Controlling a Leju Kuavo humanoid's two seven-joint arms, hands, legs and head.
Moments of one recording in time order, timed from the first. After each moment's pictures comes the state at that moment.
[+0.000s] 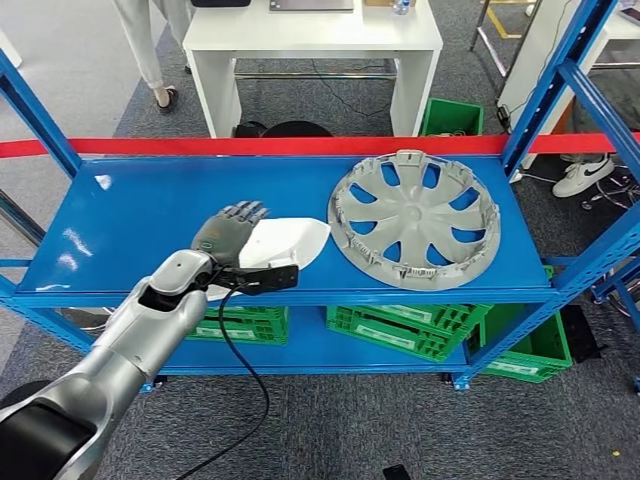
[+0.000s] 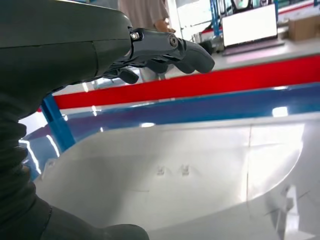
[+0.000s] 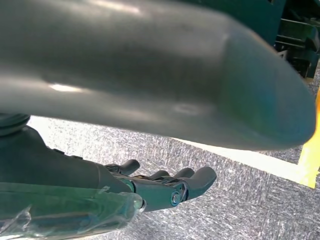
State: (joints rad) left arm -0.68 -0.04 -0.47 -0.78 -1.12 0.00 -0.03; right arm -0.08 0.19 -0.84 -0.19 1.08 -0.09 0.02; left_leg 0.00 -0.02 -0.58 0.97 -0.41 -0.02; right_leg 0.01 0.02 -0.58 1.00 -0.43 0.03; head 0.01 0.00
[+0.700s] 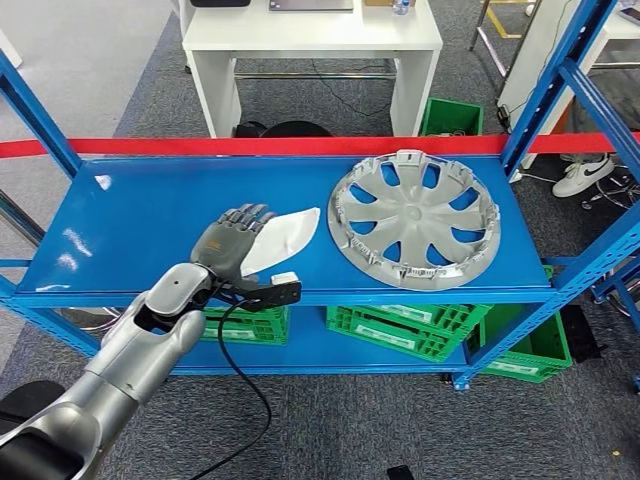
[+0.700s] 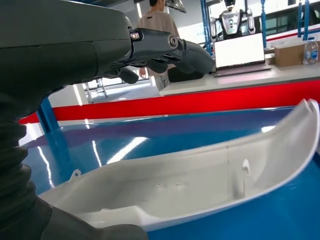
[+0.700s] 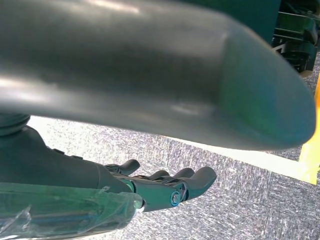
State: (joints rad) left arm -0.57 0.00 -0.51 -0.99 -1.13 0.00 -0.01; right arm -0.08 0.19 -0.86 -0.19 1.07 -0.10 0.02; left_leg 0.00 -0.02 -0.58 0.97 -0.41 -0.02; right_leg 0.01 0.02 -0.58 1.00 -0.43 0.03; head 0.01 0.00
